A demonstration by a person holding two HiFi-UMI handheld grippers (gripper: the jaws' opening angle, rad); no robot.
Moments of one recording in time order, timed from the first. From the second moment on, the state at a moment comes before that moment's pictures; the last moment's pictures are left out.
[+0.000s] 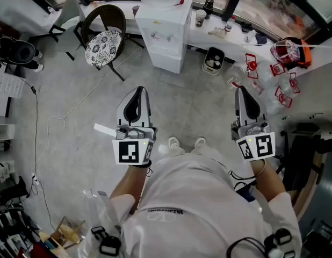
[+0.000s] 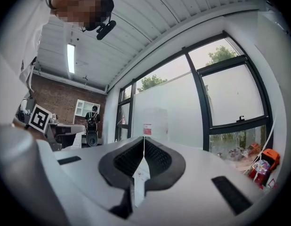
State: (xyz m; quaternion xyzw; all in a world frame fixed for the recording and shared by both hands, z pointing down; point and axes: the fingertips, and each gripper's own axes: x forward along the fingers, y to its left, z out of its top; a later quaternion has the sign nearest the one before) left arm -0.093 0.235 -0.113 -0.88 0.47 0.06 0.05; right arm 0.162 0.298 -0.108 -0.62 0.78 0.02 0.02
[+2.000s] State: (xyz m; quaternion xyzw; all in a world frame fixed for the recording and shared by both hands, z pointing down) left arm 0.080 -0.085 0.335 -0.85 0.52 -0.02 0.03; right arm 0.174 -0.069 0.353 -0.42 0.91 -0.06 0.00
